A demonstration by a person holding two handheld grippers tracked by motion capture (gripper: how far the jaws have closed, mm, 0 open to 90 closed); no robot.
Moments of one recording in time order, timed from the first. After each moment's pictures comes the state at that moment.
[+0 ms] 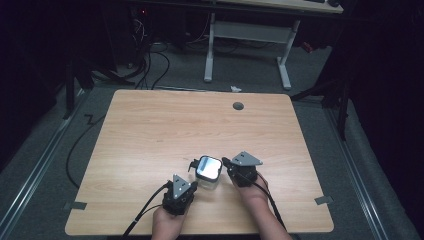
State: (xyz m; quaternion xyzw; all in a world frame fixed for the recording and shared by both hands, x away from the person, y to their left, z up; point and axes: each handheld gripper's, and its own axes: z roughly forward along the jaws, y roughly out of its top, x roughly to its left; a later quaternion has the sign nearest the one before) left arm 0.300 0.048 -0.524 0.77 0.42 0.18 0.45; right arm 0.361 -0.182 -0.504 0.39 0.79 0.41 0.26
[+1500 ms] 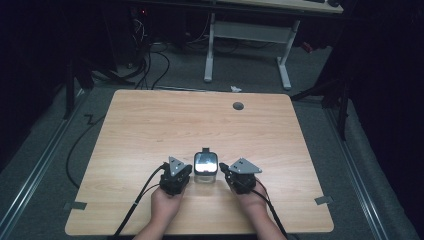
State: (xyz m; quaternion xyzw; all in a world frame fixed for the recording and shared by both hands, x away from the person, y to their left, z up) left arm 0.351 0.060 -0.520 0.76 0.44 0.20 0.43; right arm 0.340 -0.178 -0.506 0.38 0.78 0.42 0.26
